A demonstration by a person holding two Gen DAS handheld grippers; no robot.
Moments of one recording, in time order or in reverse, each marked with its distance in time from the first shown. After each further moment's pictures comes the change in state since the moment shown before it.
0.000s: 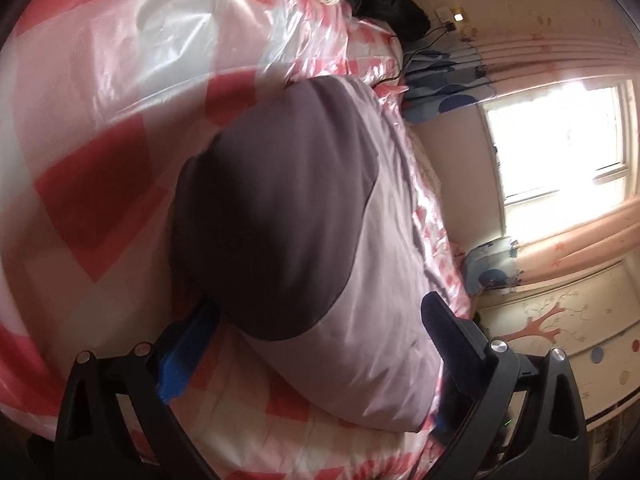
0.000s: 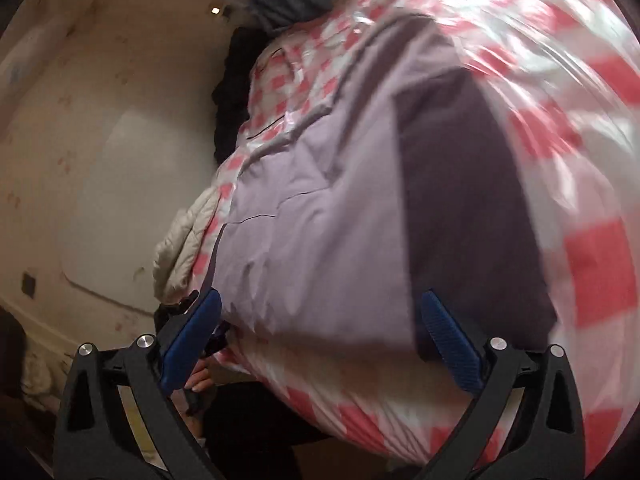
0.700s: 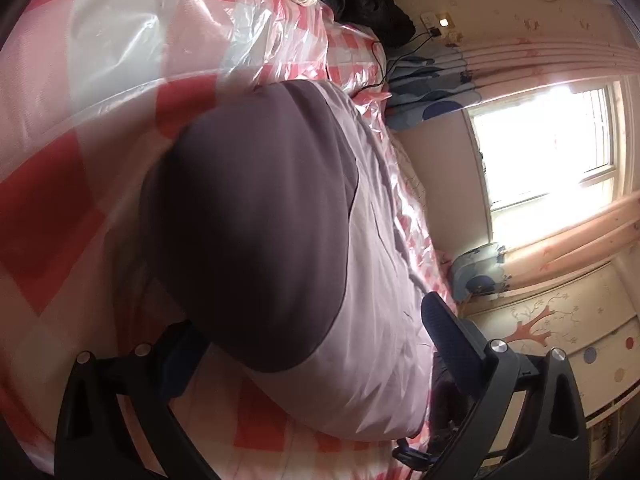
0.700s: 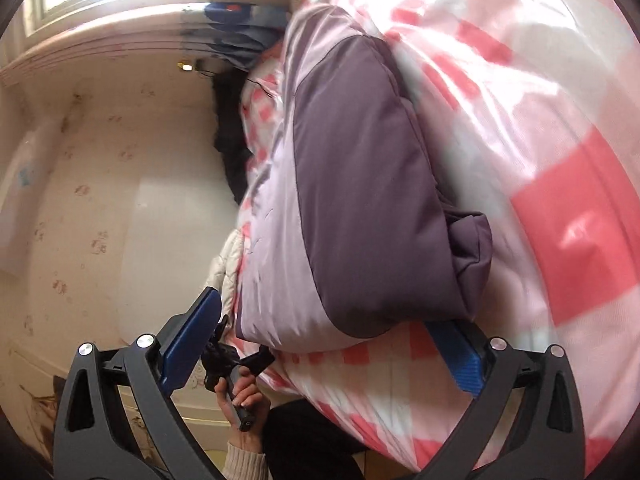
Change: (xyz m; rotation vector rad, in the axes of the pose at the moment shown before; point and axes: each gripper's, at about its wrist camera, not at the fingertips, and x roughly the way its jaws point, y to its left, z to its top) left arm 0.012 -0.002 0.005 0.008 -0.025 -0.059; right arm 0.029 -0.070 0.008 0.228 -0.052 0.186
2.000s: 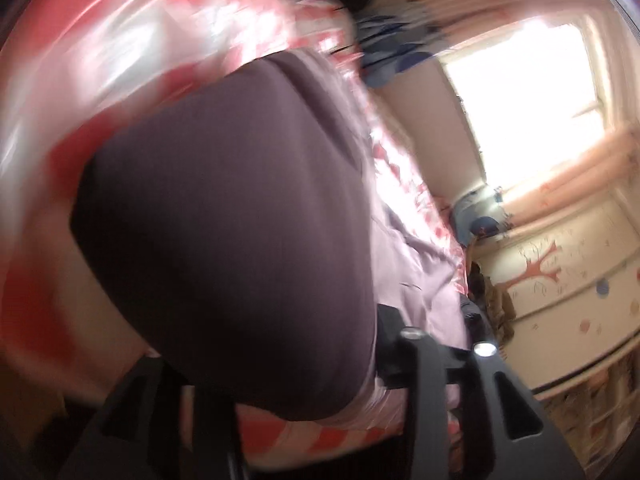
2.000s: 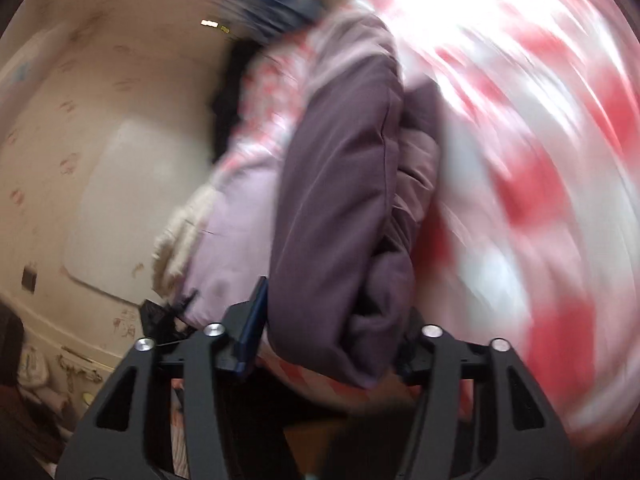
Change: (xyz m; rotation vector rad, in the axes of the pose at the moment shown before) left arm -0.059 -0.011 -0.050 0.114 0.139 0.037; right arm -0.065 0.035 -0.088 -0.201 0.033 -0.232
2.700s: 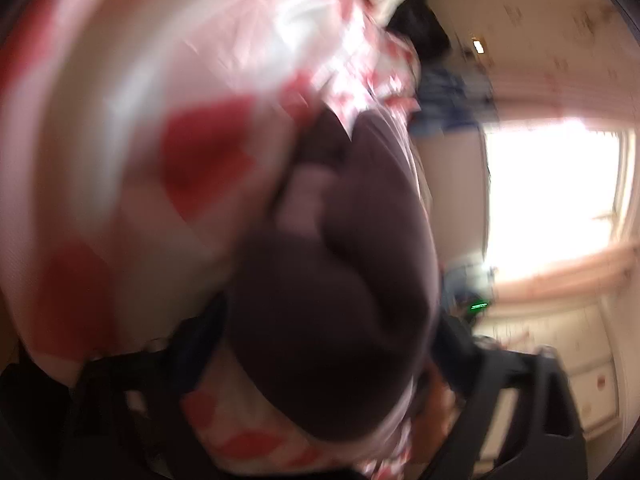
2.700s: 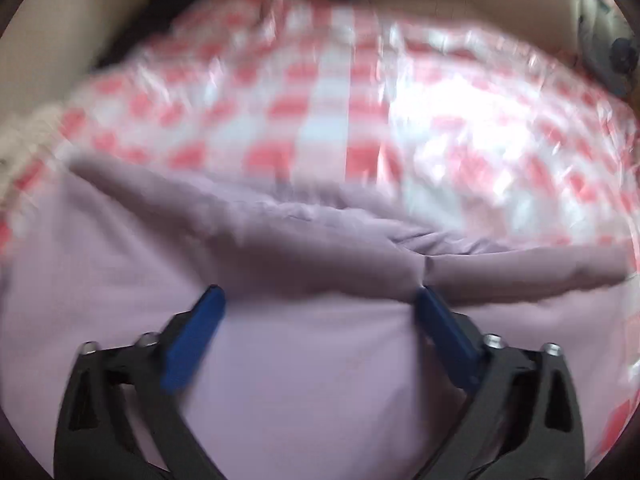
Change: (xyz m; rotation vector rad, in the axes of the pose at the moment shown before) left arm -0.012 0.062 0.009 -0.294 -0.127 -0.039; right arm 0.316 0.151 0.112 -0.531 0.056 -0.720
